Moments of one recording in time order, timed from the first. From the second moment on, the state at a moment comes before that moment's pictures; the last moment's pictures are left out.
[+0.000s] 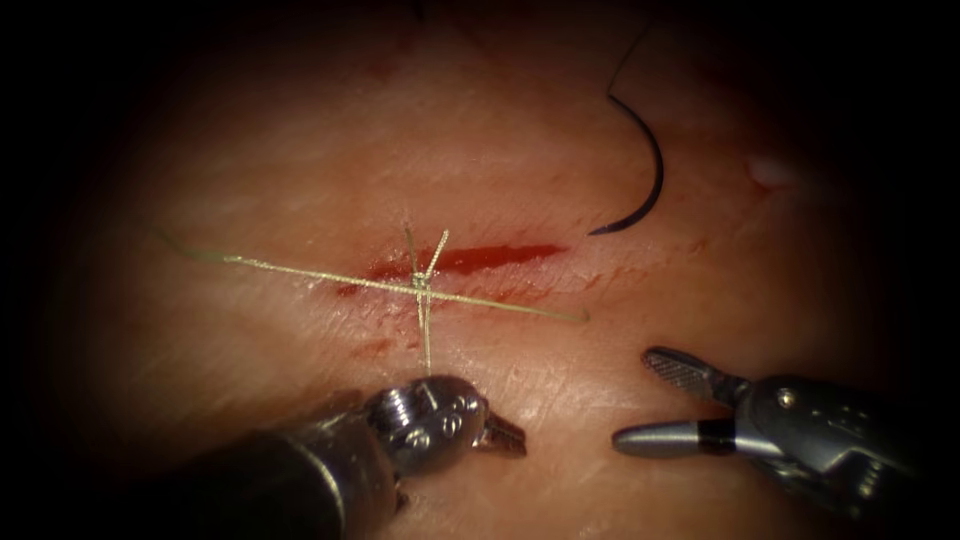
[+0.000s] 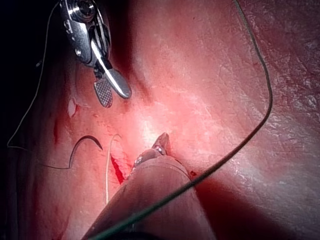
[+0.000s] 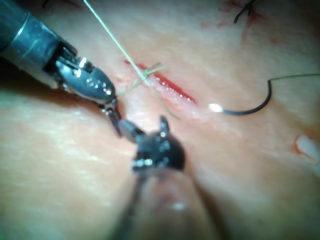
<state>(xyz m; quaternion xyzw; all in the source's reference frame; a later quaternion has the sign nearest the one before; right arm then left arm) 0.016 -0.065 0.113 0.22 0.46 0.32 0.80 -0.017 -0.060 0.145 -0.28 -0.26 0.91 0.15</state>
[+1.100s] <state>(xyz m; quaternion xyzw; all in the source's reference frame) 0.034 -0.062 0.116 0.05 0.47 0.21 0.85 -0.007 -0.054 0.139 -0.32 -0.18 0.91 0.21</state>
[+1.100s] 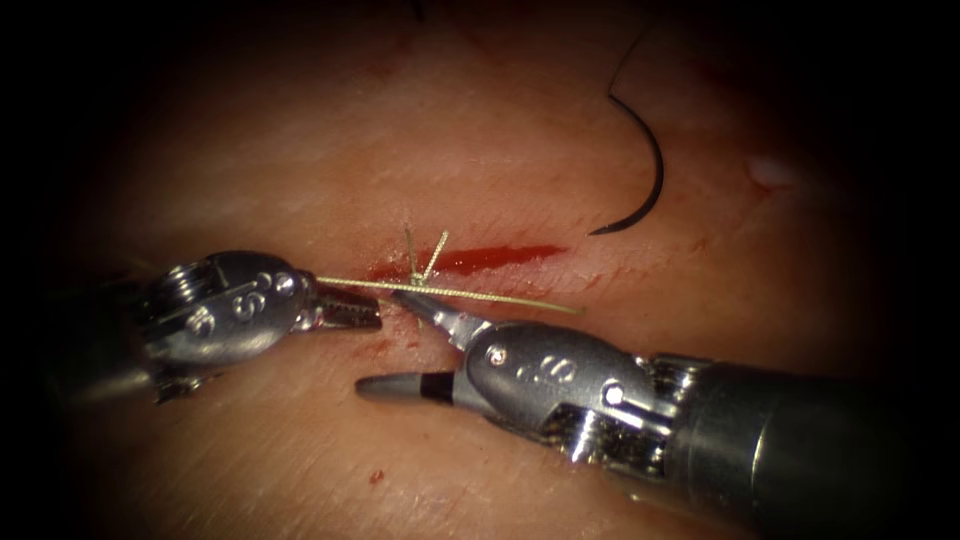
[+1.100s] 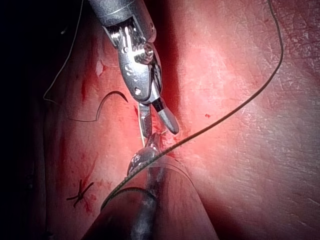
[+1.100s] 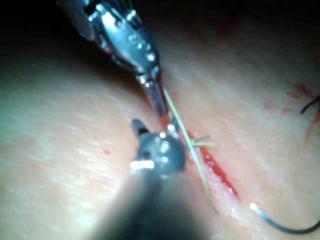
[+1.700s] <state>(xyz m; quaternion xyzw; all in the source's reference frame) 0.036 -0.060 0.120 0.02 0.43 0.18 0.88 -0.006 -0.052 0.137 -0.32 -0.17 0.91 0.21</state>
